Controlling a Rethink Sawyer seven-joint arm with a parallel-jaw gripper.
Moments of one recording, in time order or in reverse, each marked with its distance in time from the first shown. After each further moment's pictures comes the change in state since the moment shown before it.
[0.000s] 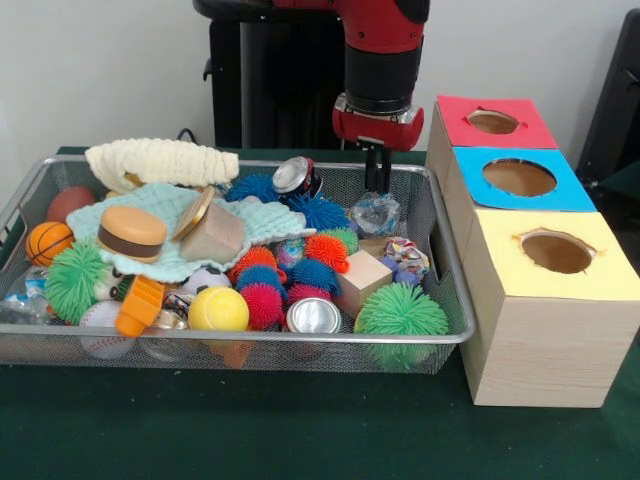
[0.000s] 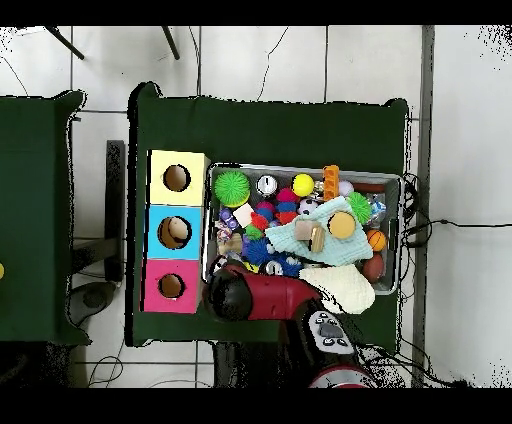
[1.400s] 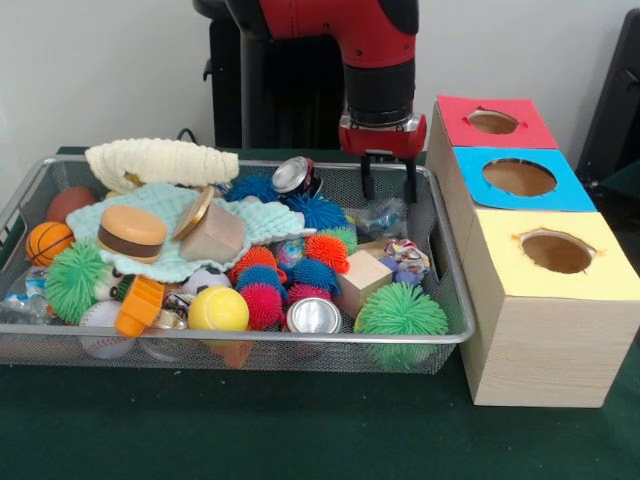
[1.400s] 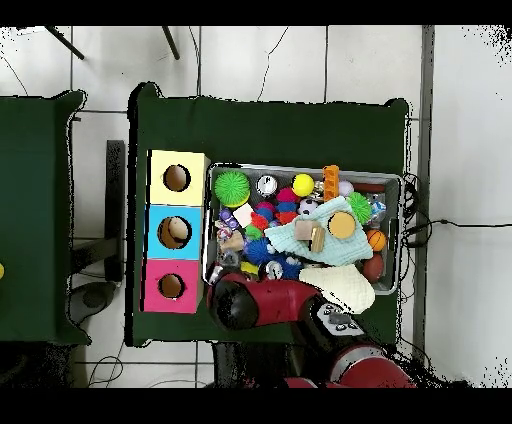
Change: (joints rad) arm -0.112 0.076 0.117 0.031 -0.150 -0.116 0.000
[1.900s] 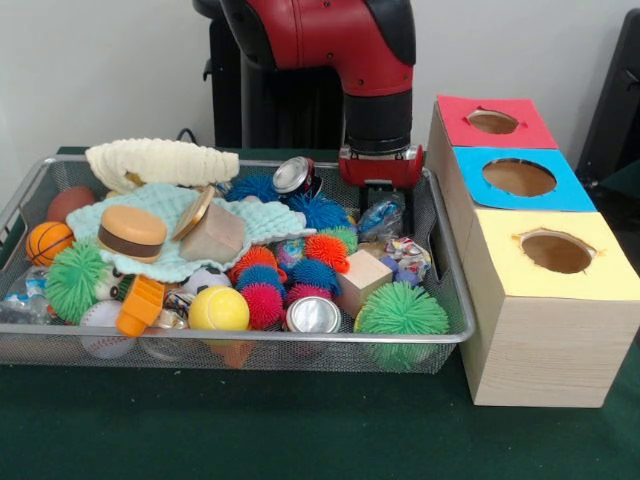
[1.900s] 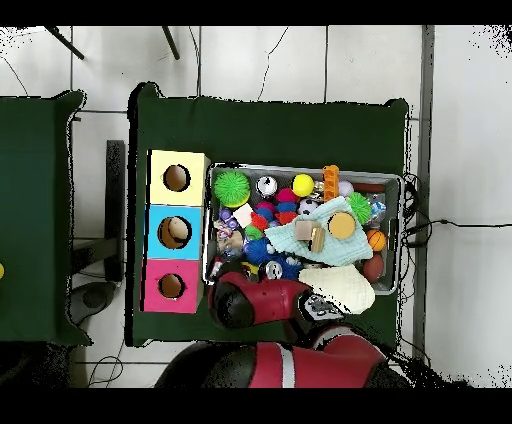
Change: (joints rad) arm 0.074 0.122 -0.085 -0.080 -0.040 -0.203 0.000
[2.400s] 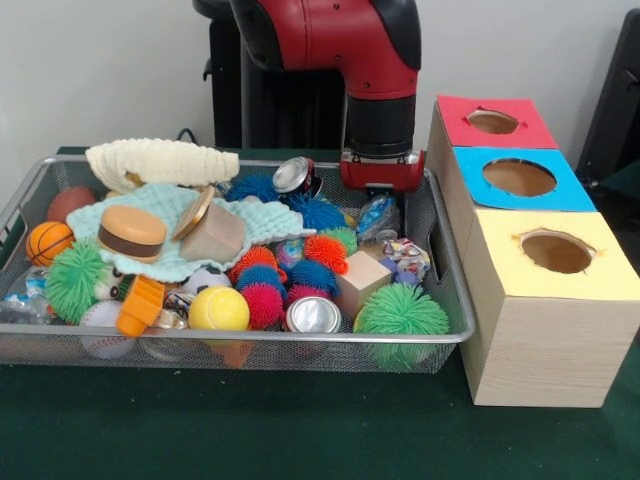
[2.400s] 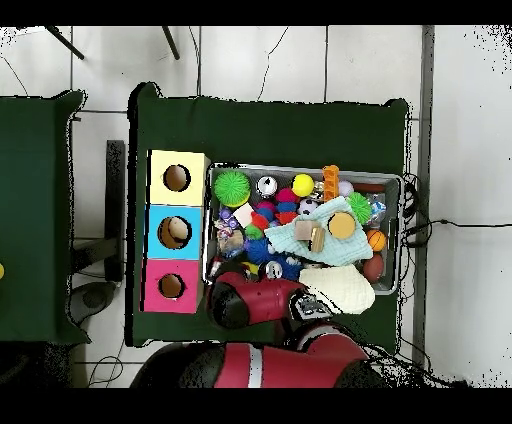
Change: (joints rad) arm 0.066 0.004 -0.053 -0.018 0.015 -0.008 0.000
